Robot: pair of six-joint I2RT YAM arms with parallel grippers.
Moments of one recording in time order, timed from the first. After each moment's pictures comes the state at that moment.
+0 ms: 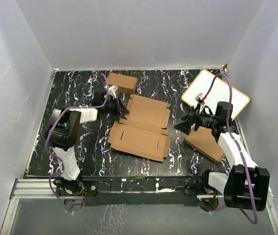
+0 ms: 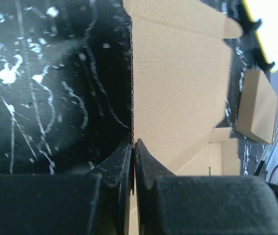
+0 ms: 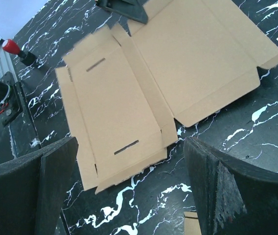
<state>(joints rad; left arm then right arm) -0.29 1.96 1.04 0.24 0.61 -0.52 -0.15 1.10 0.60 -0.06 -1.13 -0.10</state>
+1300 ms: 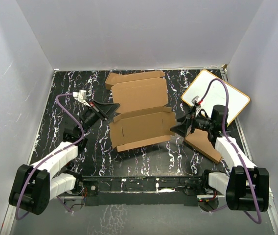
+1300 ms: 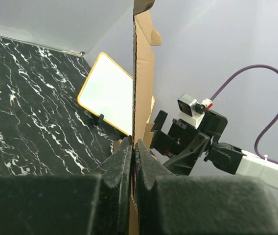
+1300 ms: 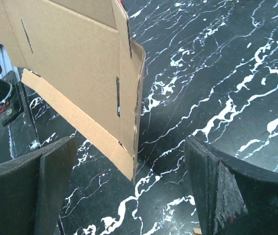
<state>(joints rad) -0.31 1.09 0.43 0.92 0.47 -0.93 -0.10 1.08 0.50 0.13 -1.12 0.00</state>
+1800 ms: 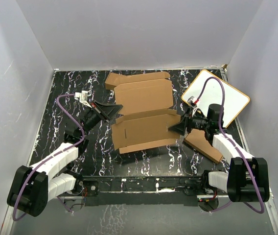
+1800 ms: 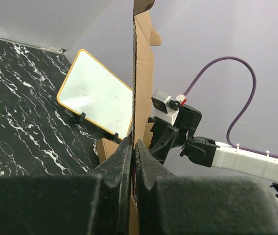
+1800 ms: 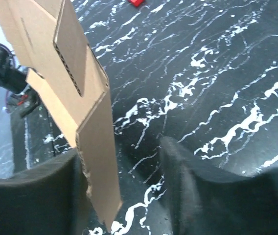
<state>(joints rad) -0.36 1.07 0.42 0.94 0.47 -0.98 -0.03 1.18 0.50 0.22 -1.16 0.04</state>
